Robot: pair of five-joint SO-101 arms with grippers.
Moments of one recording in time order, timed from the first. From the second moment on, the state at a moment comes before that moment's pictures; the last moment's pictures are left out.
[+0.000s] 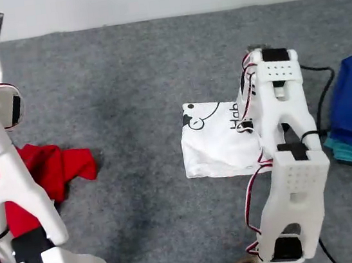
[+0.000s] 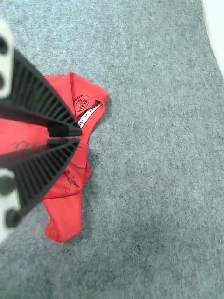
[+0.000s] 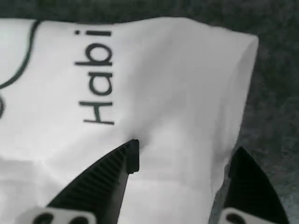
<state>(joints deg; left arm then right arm) -23.2 1.7 -32.9 99.4 -20.5 2.0 37.8 -26.1 92.0 -0.5</state>
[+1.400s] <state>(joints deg) -23.2 1.6 -30.4 99.4 -20.5 1.2 44.6 -41.7 81.3 71.3</state>
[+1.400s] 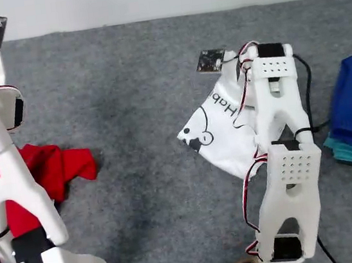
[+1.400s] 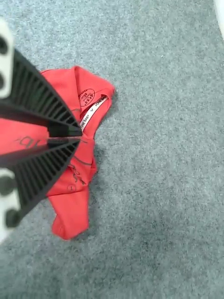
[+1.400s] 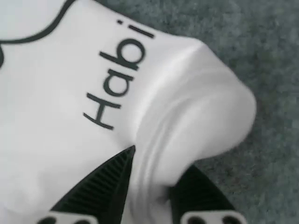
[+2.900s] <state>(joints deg) -23.2 -16.7 -12.5 99.4 -20.5 -4.4 48.8 -36.1 86.2 -40.4</state>
